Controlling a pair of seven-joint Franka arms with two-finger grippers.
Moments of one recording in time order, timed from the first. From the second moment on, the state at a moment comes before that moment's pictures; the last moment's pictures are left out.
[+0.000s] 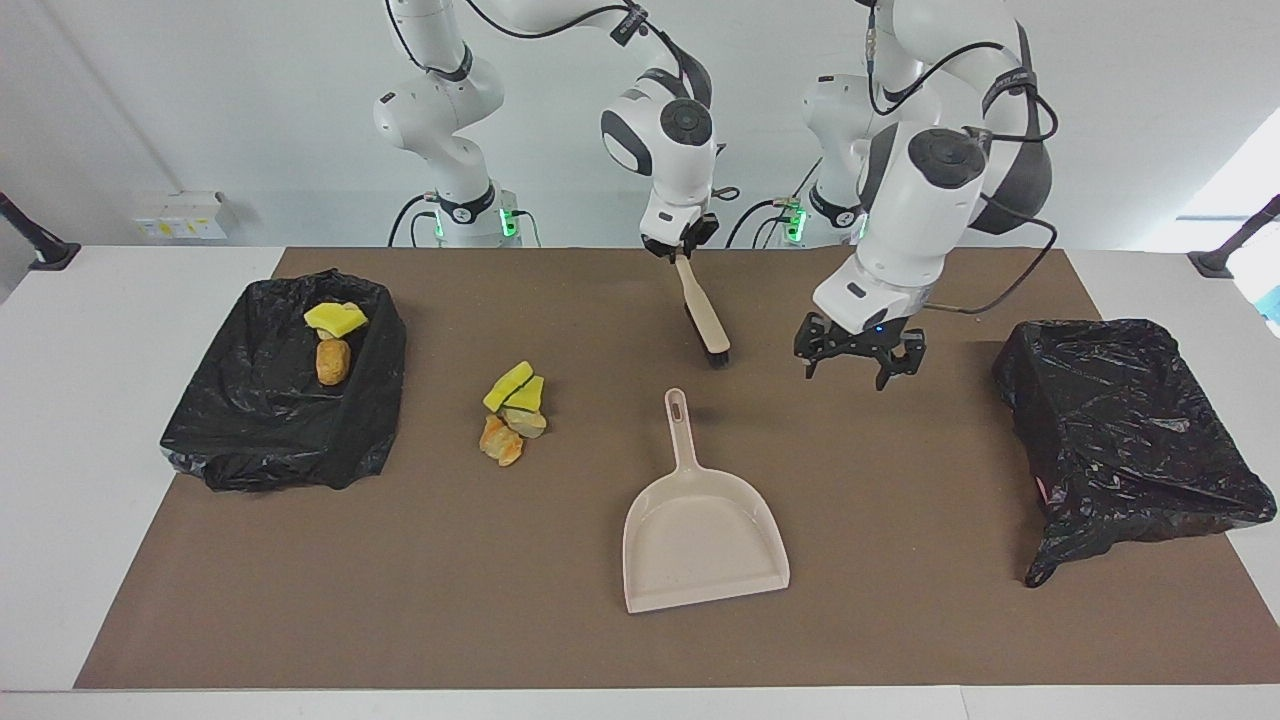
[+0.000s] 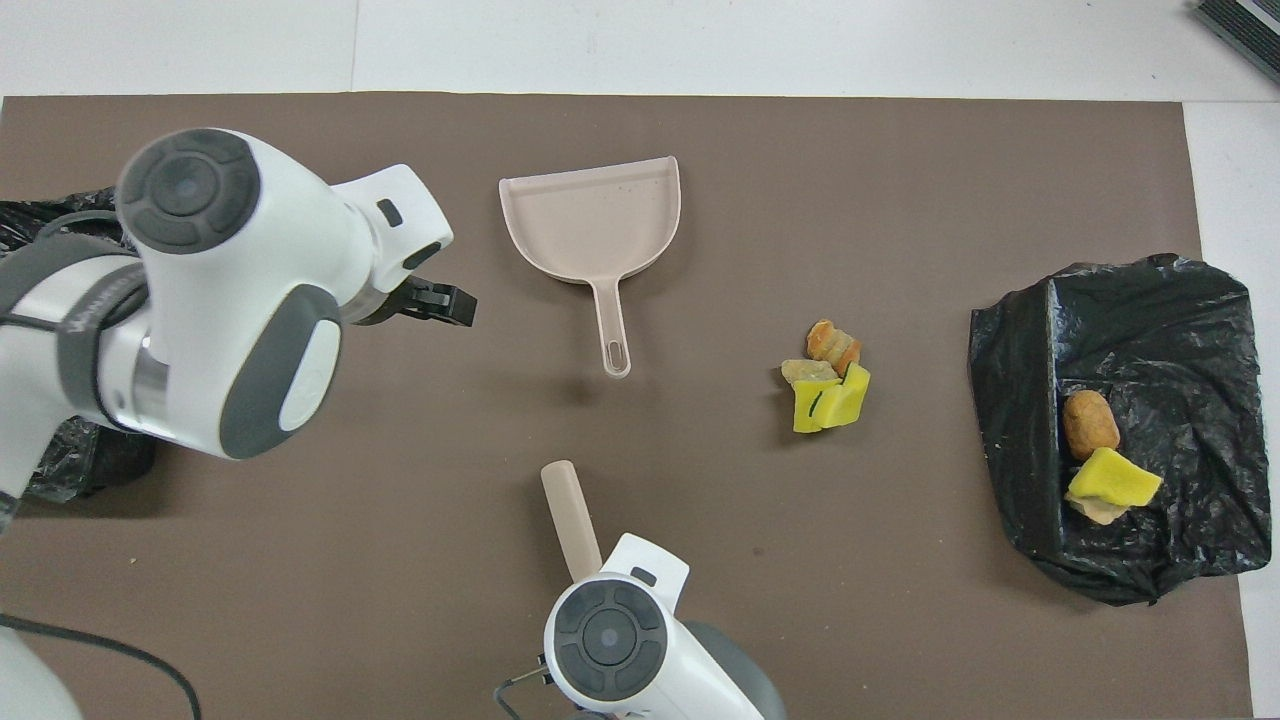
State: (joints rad) left arm -0.34 0.21 -0.06 -1.71 0.03 2.01 -0.12; right arm 0.65 0.01 0.23 -2.16 0.23 2.00 0.51
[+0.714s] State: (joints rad) left arm -0.57 0.42 -0.06 -1.61 0.11 2.12 -0.54; right arm 0.12 -0.28 0.22 -2.15 0.14 1.62 0.06
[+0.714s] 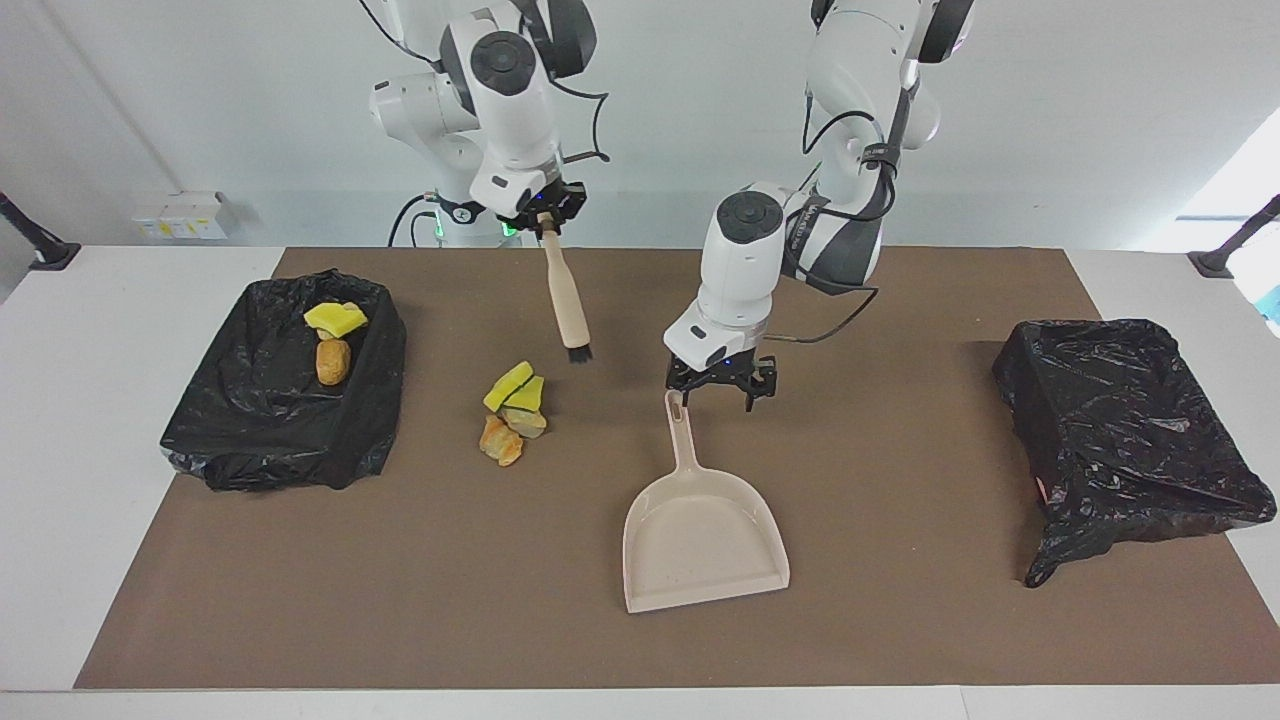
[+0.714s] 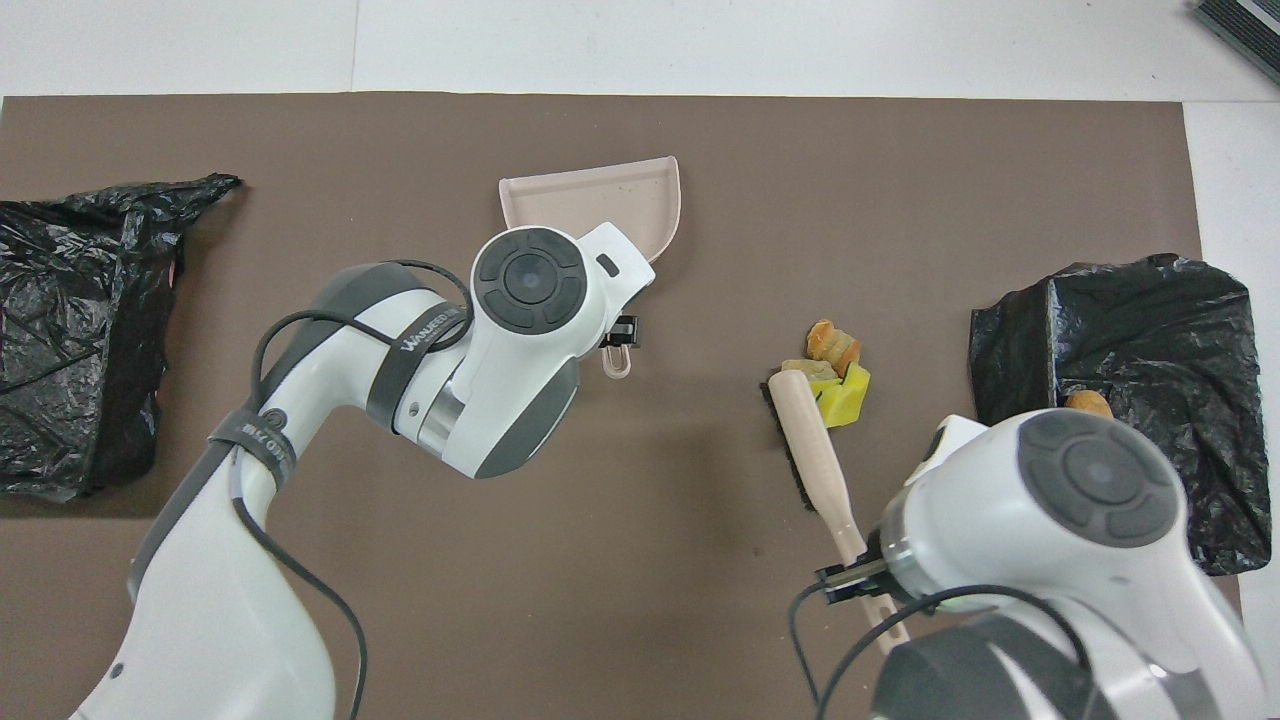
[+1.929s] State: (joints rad) left arm -0.56 0.53 -0.04 -1.41 0.06 1.94 -0.50; right arm -0.03 -0.03 0.24 -2.19 -0.11 1.91 0.07
